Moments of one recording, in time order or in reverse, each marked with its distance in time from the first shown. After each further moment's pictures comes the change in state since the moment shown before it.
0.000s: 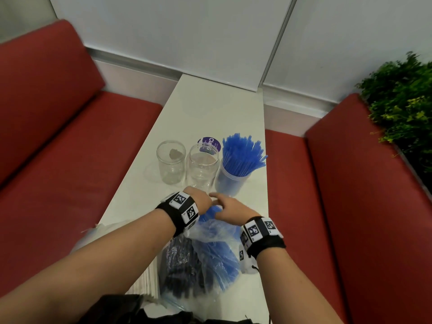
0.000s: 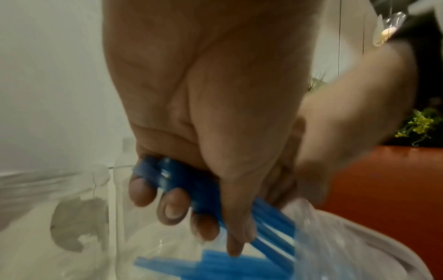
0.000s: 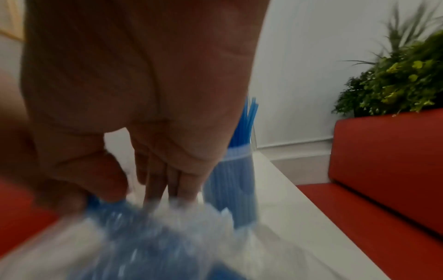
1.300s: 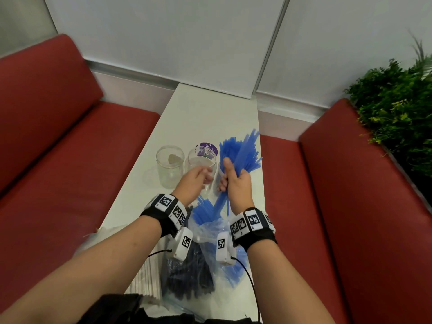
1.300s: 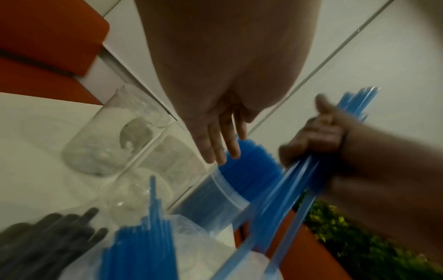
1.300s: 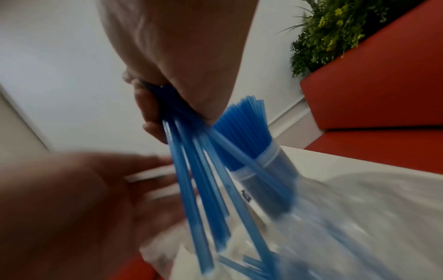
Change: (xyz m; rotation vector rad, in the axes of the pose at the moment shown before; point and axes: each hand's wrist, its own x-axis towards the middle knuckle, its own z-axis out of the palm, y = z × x) left_hand 0.006 -0.028 0.016 -1.693 0.675 0.083; right_hand -0.014 -0.057 -0.014 1.002 0.715 -0.225
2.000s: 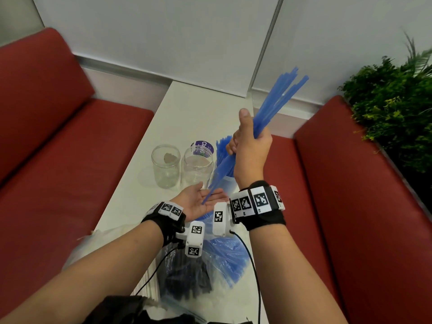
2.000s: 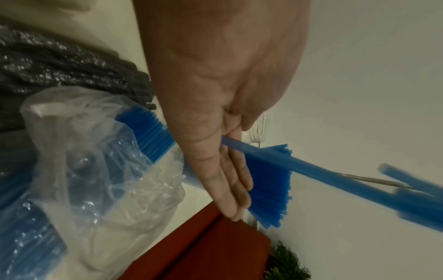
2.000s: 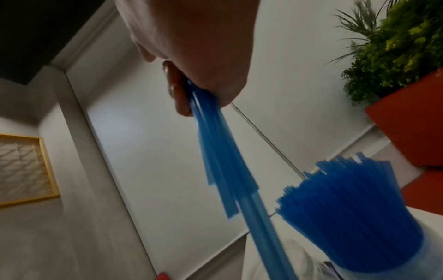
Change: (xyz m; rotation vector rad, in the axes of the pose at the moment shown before) left_hand -0.006 -0.017 0.017 -1.113 -0.287 -0.782; right_hand 0.008 -0.107 0.035 0.225 0.162 -0.265
